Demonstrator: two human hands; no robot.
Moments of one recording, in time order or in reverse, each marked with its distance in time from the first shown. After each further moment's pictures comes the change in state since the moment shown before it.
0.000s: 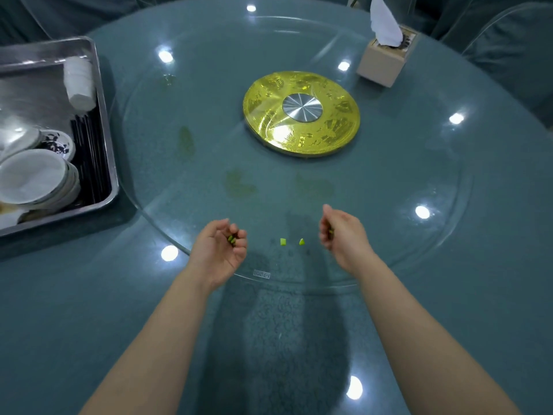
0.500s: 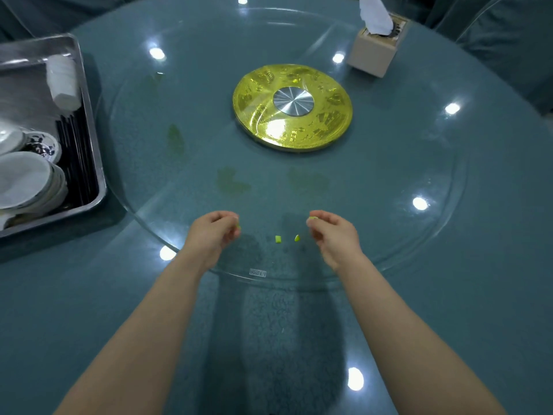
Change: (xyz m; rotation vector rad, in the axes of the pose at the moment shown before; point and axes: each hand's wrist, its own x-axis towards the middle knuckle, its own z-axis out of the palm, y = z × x) left_hand 0.025 0.005 0.013 0.612 0.253 0.341; right_hand -0.007 0.009 0.007 0.190 0.118 0.062
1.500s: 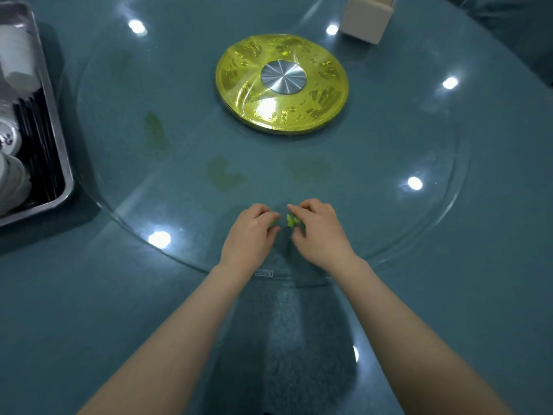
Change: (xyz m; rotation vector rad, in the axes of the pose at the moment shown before) left_hand -0.004 -0.041 0.060 1.120 -0.133 0.856; right_hand 0.019 0.018 -0.013 -1.337 -0.222 -0.695
